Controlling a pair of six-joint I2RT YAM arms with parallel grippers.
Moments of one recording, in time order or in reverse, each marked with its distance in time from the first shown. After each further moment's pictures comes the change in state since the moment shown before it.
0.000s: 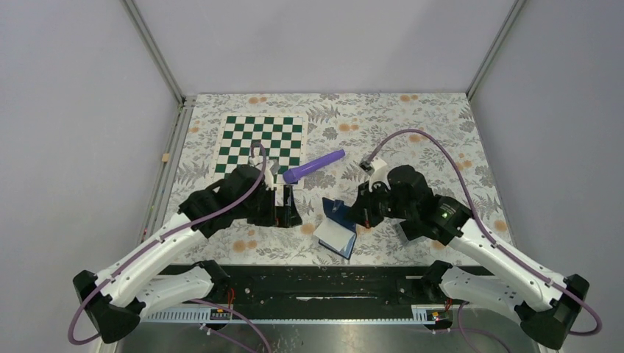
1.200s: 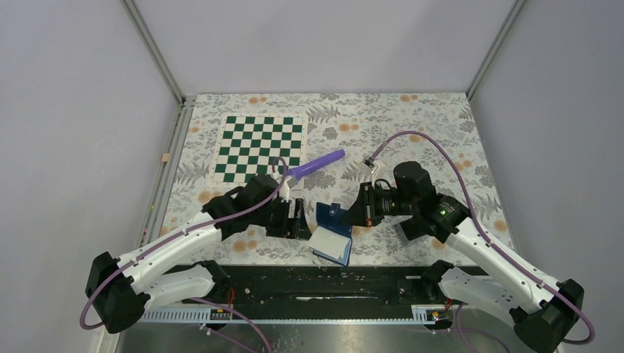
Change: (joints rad) left arm 0.003 0.081 -0.235 0.262 0.248 -0.052; right arm -0.143 -0.021 -0.085 0.117 -0.347 0.192
